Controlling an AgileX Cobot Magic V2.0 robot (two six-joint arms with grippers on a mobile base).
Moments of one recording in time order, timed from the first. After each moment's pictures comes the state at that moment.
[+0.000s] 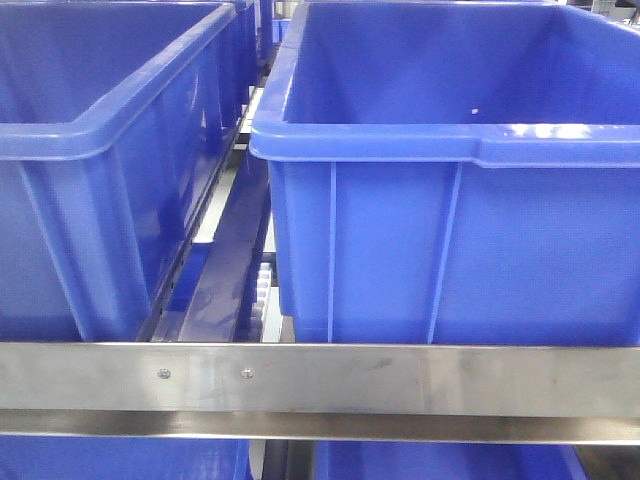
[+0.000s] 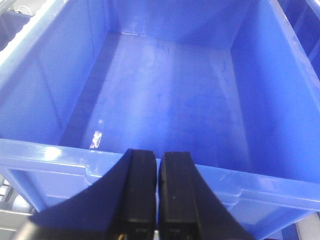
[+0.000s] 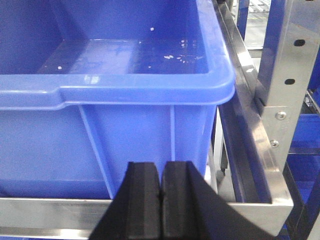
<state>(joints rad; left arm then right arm) -0.08 0.44 -0.46 0.11 0.41 -0.27 0.05 -0.01 0.03 0.04 0.18 0.07</state>
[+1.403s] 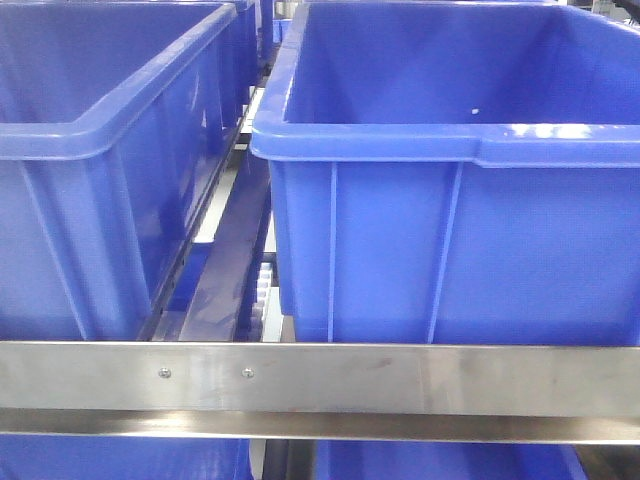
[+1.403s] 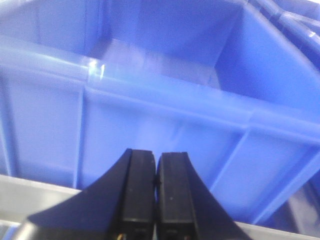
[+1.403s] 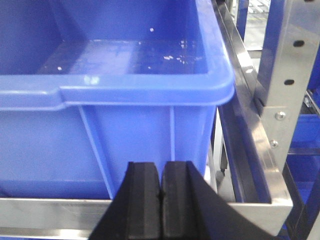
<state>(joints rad) -0.07 0.00 0.01 0.00 0.14 -0.27 0.05 -0.01 0.03 0.04 0.18 0.07</state>
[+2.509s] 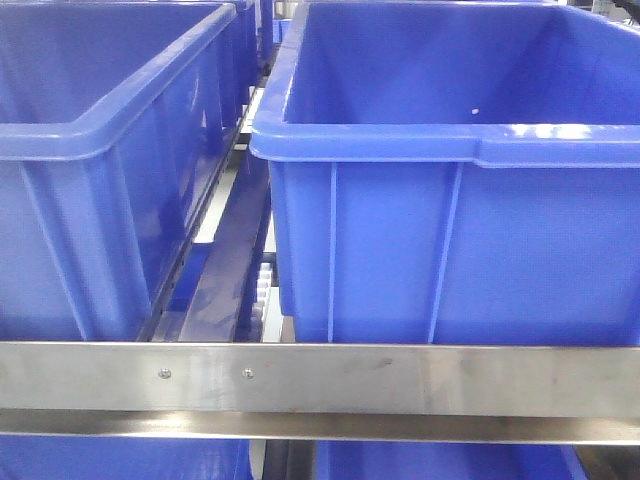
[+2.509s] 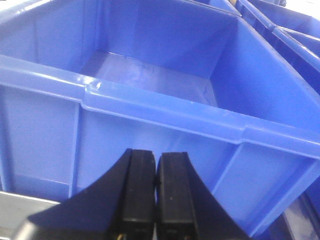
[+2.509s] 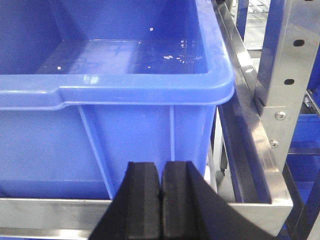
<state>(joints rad) -0.07 0.00 0.01 -0.01 0.13 -0.25 0.05 -0.01 0.03 0.04 0.18 0.07</state>
